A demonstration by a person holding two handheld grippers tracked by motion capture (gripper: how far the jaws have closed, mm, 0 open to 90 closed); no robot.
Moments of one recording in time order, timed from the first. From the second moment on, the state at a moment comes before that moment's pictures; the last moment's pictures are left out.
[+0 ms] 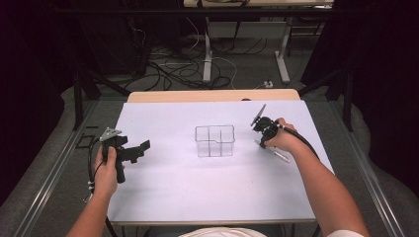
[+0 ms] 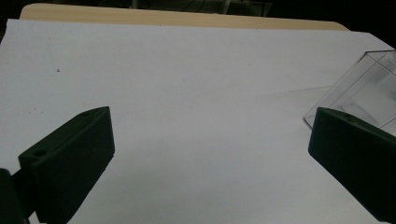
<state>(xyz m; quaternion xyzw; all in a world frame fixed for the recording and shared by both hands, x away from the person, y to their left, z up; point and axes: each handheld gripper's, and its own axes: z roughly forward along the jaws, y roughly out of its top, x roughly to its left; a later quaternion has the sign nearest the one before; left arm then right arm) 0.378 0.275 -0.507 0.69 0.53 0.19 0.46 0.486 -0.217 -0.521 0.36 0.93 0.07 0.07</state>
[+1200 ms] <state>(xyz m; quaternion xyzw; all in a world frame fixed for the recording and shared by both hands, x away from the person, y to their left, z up) 0.378 0.276 -0.507 0.69 0.53 0.19 0.46 0.469 -0.207 -0.464 0.38 0.87 0.28 0.13</state>
